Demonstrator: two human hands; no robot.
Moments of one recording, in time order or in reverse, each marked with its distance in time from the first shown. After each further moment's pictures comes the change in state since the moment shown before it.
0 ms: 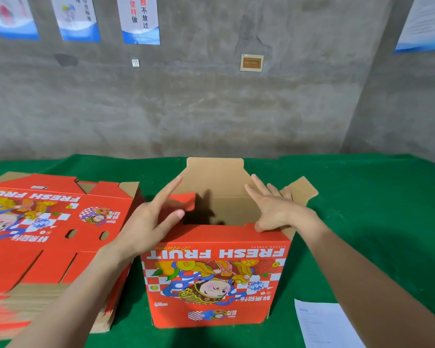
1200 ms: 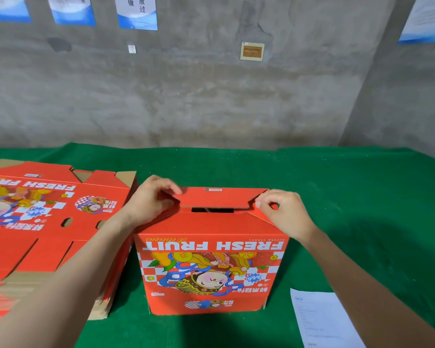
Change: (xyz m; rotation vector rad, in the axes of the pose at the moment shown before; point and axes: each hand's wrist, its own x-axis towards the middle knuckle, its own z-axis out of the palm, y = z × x) left_hand 0.032 -0.021 0.005 -0.029 -0.011 -0.166; right_hand -0.020 0.018 0.046 0.681 0.705 -0.242
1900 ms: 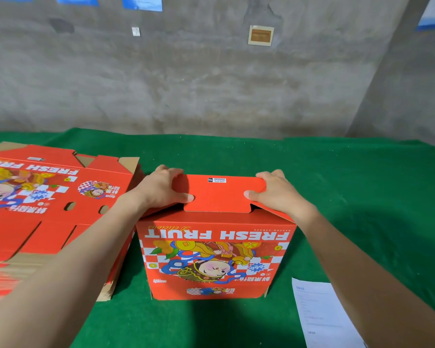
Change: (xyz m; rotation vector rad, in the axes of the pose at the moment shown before) left_hand 0.010 0.019 0.004 0.319 -0.268 -0.317; right_hand 0.036 -0.009 0.016 -0.300 -0.339 0.412
